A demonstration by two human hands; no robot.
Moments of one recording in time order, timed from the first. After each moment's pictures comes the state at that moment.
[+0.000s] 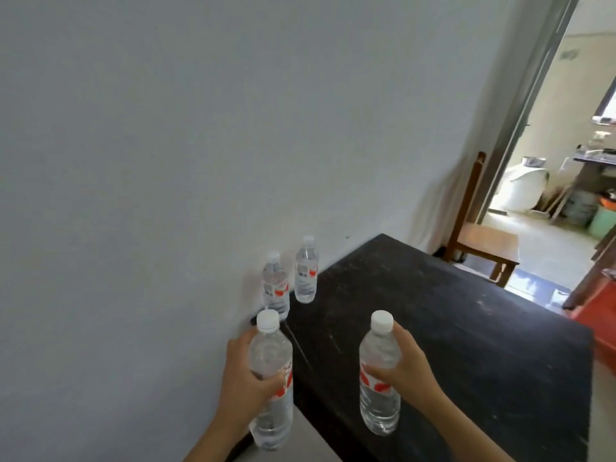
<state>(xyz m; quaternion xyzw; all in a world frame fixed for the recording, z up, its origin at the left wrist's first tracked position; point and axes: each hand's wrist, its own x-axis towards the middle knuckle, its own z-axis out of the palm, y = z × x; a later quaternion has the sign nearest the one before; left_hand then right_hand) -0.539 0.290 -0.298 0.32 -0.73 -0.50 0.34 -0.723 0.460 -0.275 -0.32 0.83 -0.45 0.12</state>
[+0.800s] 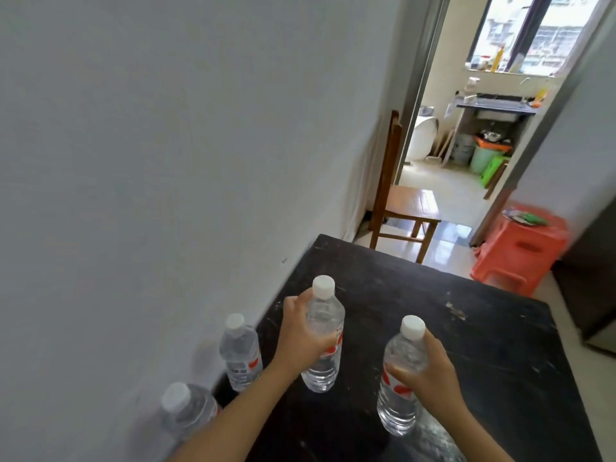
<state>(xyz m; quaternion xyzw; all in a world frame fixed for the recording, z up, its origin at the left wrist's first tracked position) -0.898 0.165 -0.299 0.13 -0.84 -0.50 0.15 -0.925 0.380 -0.309 -0.03 0.87 -0.49 0.01</state>
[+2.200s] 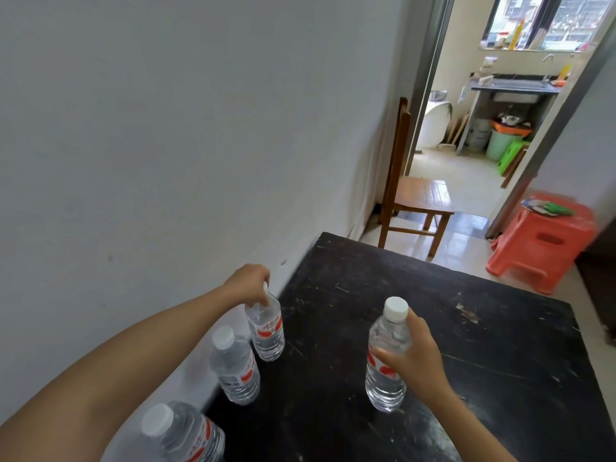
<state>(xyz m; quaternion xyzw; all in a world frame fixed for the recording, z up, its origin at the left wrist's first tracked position) -0.975 0.054 -0.254 0.15 -0.97 -0.15 -0.14 -0.972 0.357 -0.316 -0.11 0.88 -0.46 0.00</state>
